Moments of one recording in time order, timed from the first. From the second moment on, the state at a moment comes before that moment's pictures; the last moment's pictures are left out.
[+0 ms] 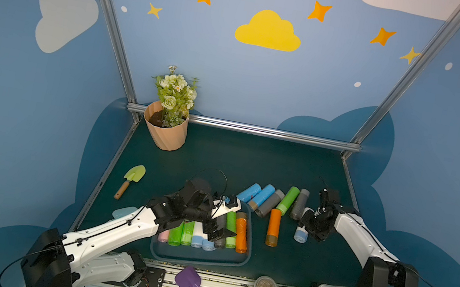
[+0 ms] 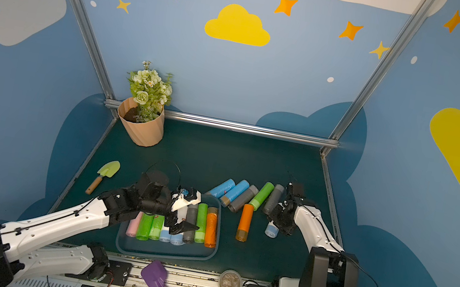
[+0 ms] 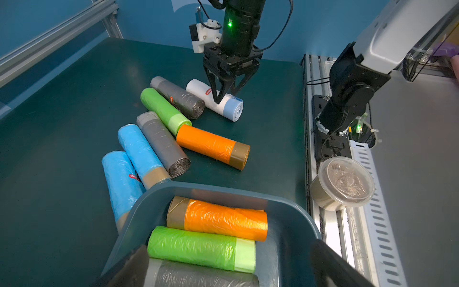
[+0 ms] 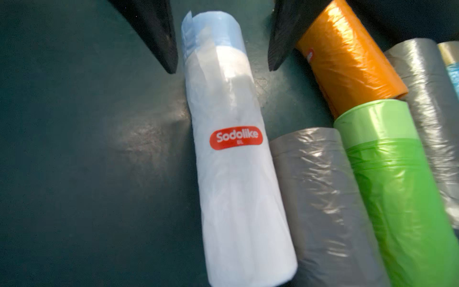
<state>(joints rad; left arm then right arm) -0.77 1.09 0.75 -0.26 0.47 0.28 0.06 1.39 0.82 -0.81 -0.07 0.54</state>
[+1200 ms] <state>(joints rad) -0.77 1.07 0.78 -0.47 0.42 0.40 0.11 1.26 0.84 -0.83 -0.06 0.45</state>
